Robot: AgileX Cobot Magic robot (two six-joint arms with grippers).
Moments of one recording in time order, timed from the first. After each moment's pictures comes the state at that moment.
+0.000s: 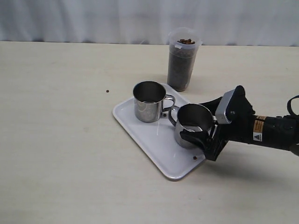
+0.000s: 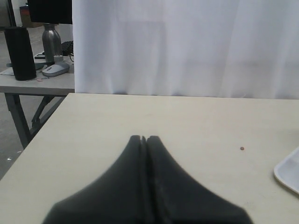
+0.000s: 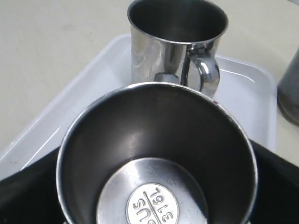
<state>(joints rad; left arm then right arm) 0.00 0.00 0.00 0.02 0.20 -0.03 0.17 1.97 -0.55 -1.05 -0.97 0.12</state>
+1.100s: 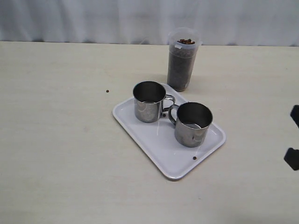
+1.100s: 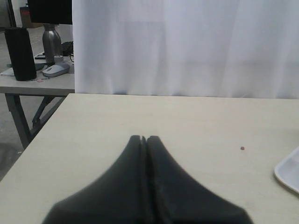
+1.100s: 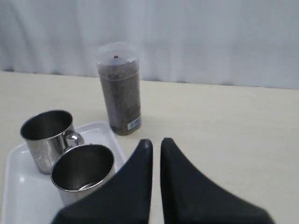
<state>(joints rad) 0.00 0.00 0.00 0.03 0.20 -0.03 0.17 0.52 -0.08 -0.84 -0.22 0.81</state>
